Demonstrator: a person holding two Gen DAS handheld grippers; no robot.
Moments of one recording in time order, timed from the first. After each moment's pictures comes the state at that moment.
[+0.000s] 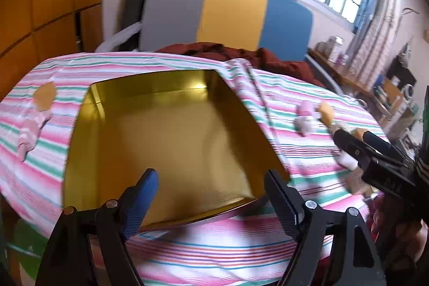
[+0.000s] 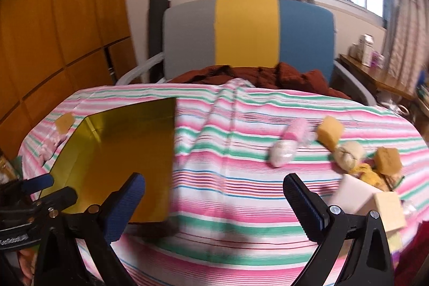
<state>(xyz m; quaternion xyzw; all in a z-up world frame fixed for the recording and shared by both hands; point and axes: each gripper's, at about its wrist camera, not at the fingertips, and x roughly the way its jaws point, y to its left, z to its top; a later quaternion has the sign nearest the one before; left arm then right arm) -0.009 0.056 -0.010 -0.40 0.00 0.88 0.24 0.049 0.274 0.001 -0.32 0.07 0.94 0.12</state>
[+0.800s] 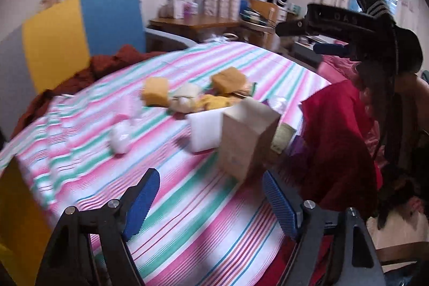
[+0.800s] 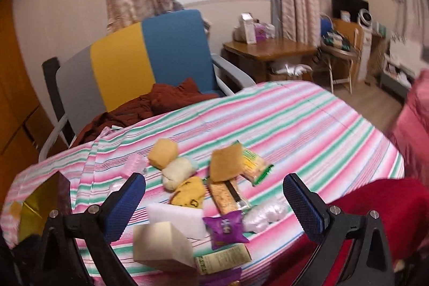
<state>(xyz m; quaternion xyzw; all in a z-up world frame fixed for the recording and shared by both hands) 0.063 0.293 -0.019 -0.35 0.19 0.72 0.56 0.191 0.501 0.058 -0.27 0.20 0.88 0.34</state>
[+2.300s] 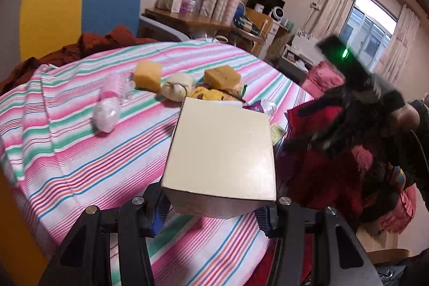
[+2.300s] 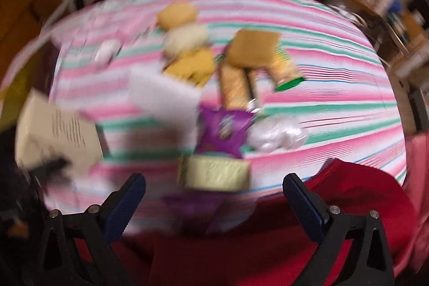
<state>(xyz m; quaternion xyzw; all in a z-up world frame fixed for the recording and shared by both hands) 0.042 0.251 -0.035 -0.38 0.11 0.70 0.59 0.157 0.485 -0.033 -0.59 0.12 0.77 0.19</state>
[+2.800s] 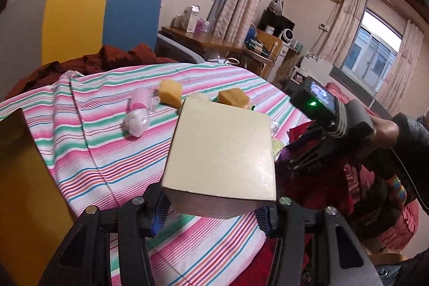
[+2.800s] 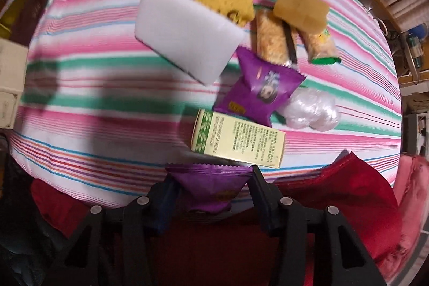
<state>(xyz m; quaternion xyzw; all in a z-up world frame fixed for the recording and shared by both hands) 0.036 0.206 -0.009 -0.35 0.06 0.74 0.57 0.152 0.464 -0.072 -0.68 0.06 0.71 0.16</state>
